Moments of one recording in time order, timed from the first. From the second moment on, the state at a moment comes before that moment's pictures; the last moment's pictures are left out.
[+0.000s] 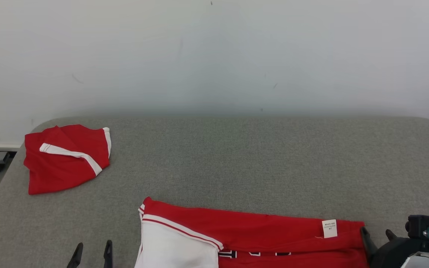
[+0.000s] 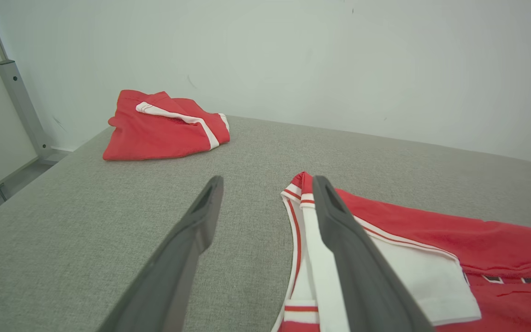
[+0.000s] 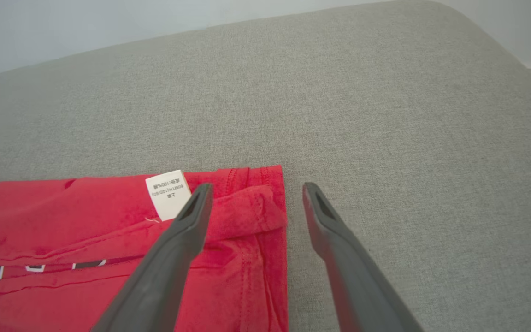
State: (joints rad) left arm 0.14 0.19 -0.25 0.11 -0.29 0.11 -0.20; right arm 0.05 -0.22 -0.01 0.20 0.45 -0.10 0.28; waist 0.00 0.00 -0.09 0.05
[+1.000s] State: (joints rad) left arm 0.11 0.19 -0.27 0.13 -0.29 0.09 -0.18; right arm -0.03 -0.21 0.02 0.42 0.36 -0.12 0.40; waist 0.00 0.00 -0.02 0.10
